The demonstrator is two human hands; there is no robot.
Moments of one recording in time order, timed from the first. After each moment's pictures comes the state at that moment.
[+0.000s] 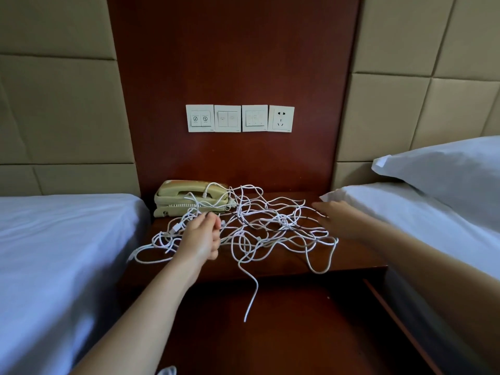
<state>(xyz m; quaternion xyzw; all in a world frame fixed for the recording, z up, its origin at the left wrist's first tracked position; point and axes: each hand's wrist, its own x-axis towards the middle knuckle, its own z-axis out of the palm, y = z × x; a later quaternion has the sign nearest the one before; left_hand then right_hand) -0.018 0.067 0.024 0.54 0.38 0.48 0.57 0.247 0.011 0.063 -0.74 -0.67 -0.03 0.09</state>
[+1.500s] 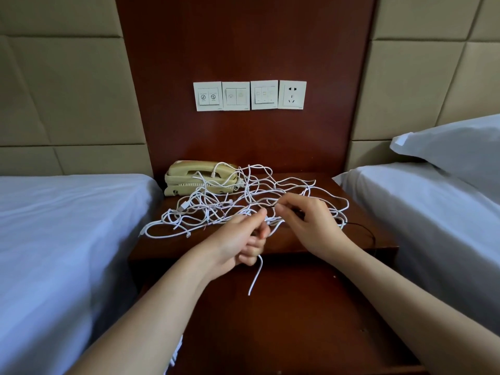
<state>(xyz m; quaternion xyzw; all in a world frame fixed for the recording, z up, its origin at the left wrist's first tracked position) 0.007 0.013 0.025 0.61 0.32 0.27 0.67 0.166 -0.019 0.026 -0.52 -0.72 0.05 0.46</state>
